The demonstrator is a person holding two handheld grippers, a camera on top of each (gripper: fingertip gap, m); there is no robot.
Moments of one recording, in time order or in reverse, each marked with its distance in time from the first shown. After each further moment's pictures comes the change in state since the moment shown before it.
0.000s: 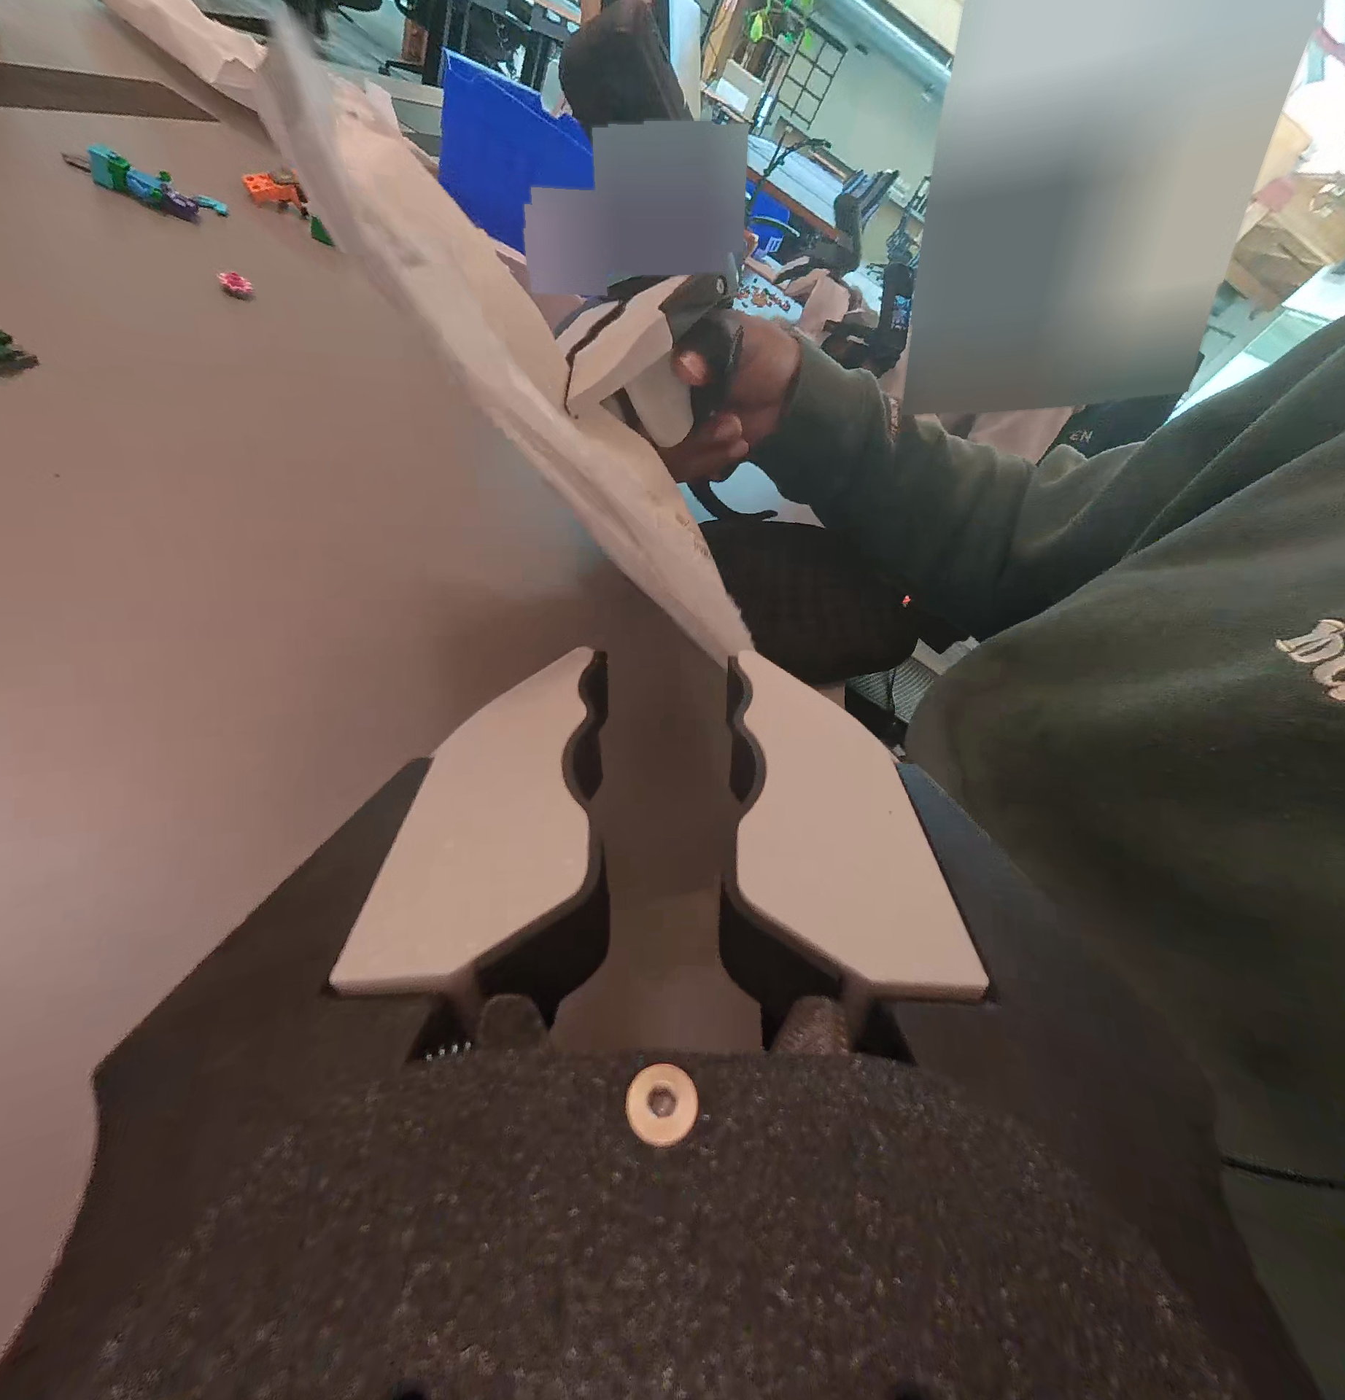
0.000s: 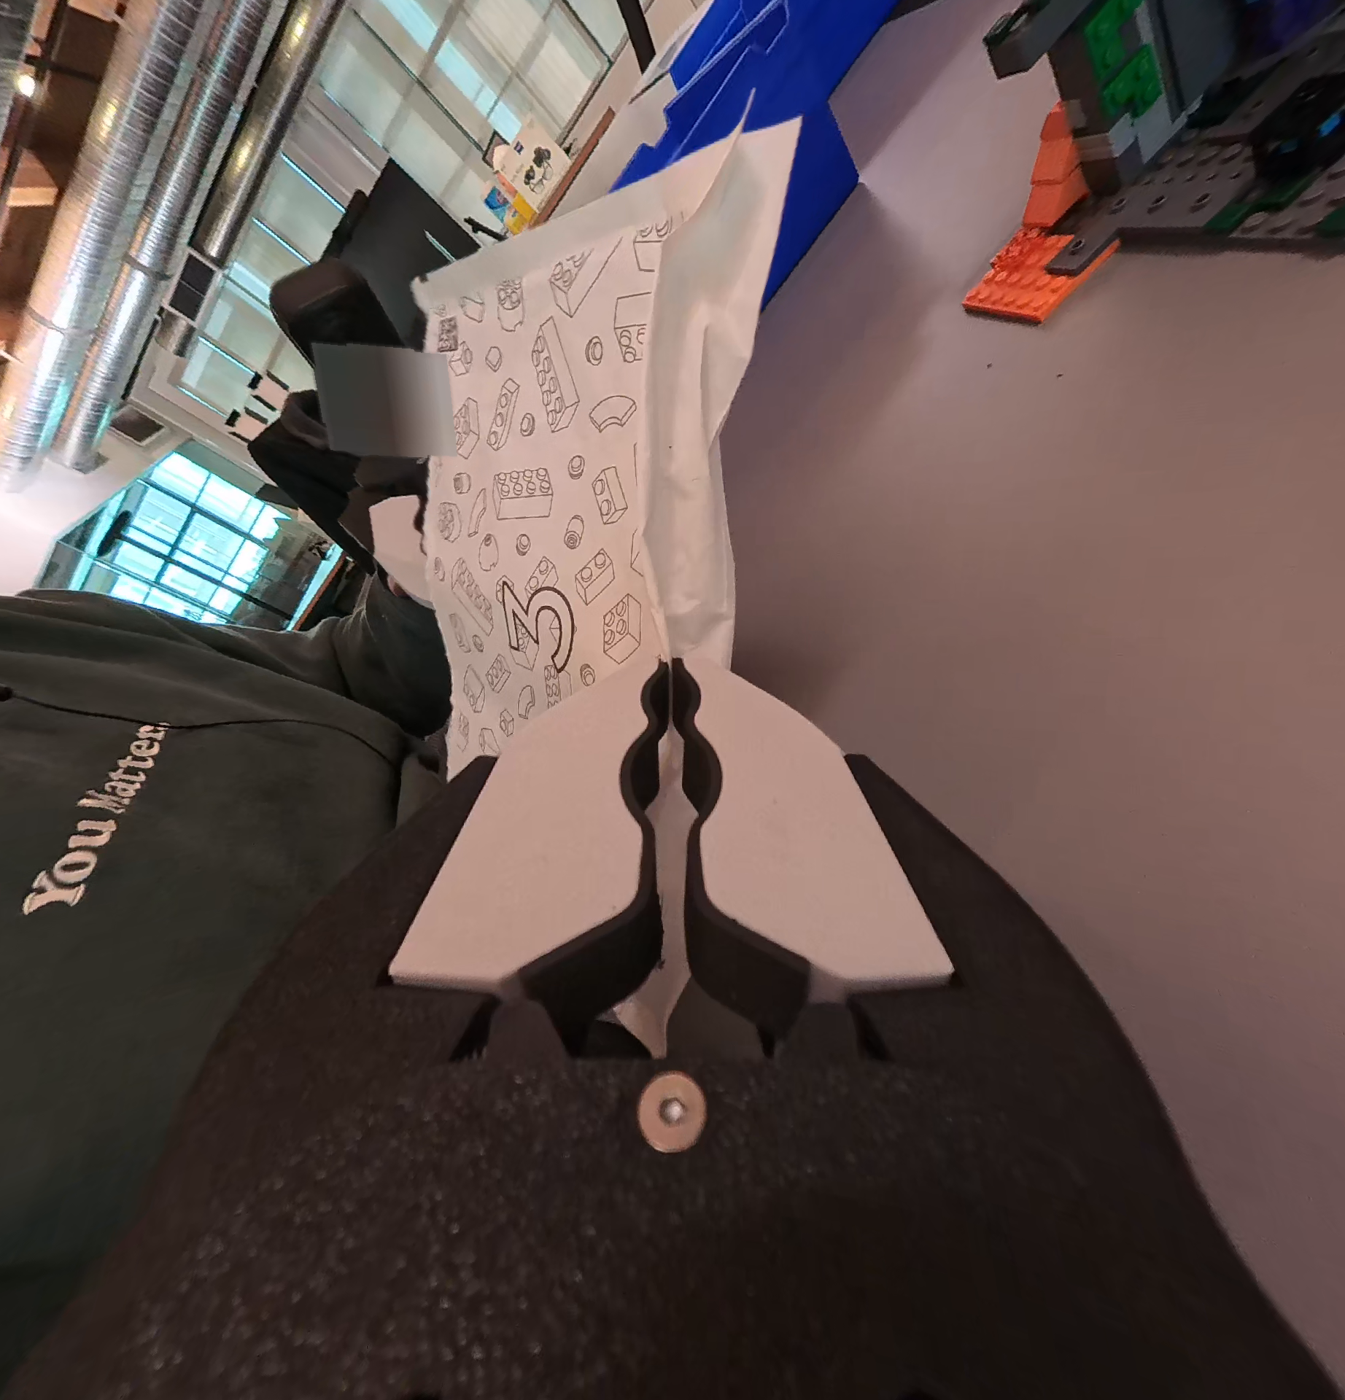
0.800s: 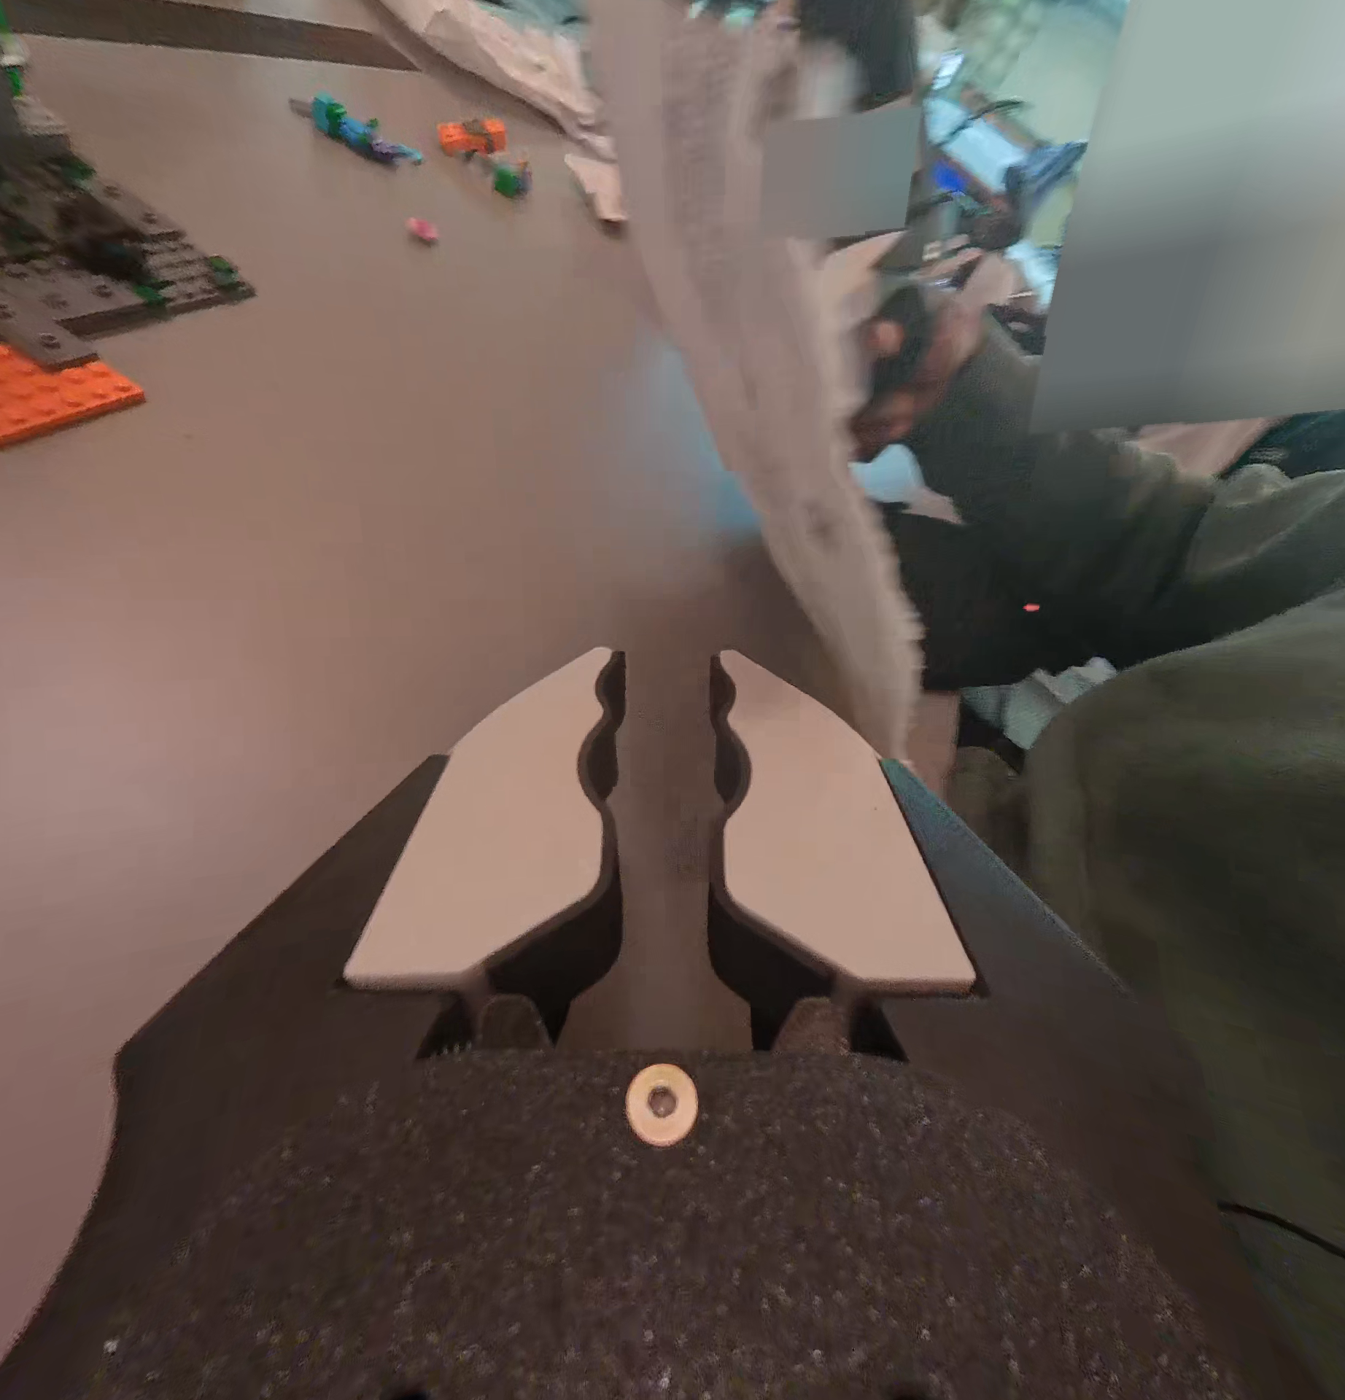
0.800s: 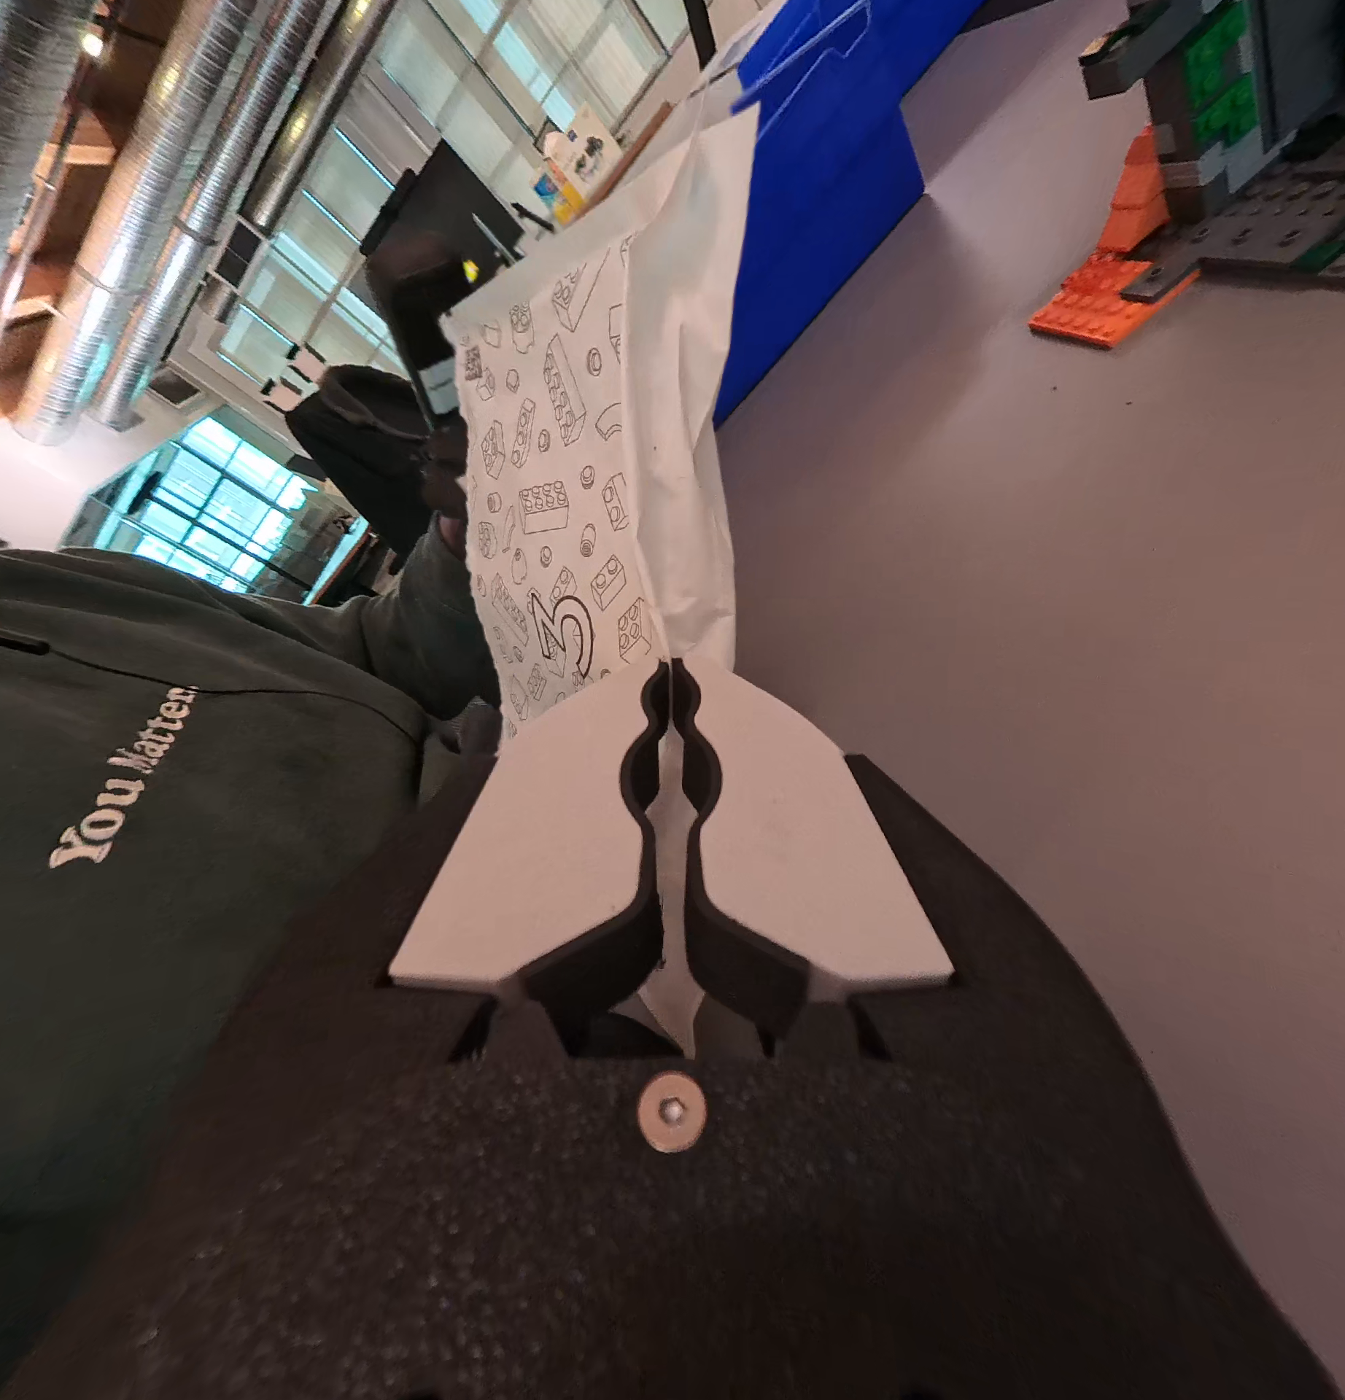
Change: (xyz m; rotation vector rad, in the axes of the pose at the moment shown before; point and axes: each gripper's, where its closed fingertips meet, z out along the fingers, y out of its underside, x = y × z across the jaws) left arm -0.035 0.008 -0.006 -0.033 -0.186 -0.049; right arm -0.014 0.000 -0.001 -0.004 -0.052 -0.055
